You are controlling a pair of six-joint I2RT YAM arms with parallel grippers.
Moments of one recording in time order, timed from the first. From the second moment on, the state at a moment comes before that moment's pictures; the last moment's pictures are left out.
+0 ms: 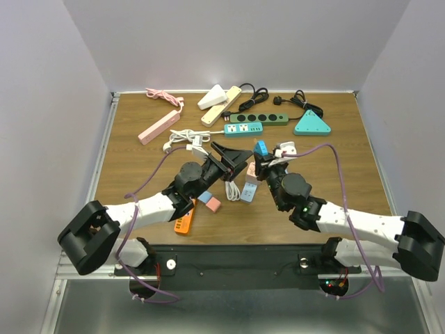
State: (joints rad) left arm -0.84 1.29 0.56 0.78 -0.05 -1.42; right arm 1.01 1.13 0.58 0.67 0.73 0.06
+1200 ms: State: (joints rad) left arm -0.83 1.63 0.66 0.55 0.11 -0.67; right arm 0.65 1.16 0.59 0.01 0.43 0.55
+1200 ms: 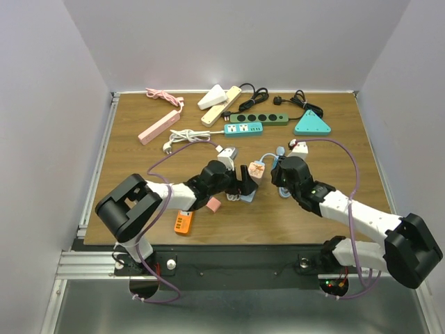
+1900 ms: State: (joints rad) left arm -0.99 1.71 0.72 0.59 0.11 -0.72; right arm 0.54 1.10 0.68 -0.18 0.29 0.49
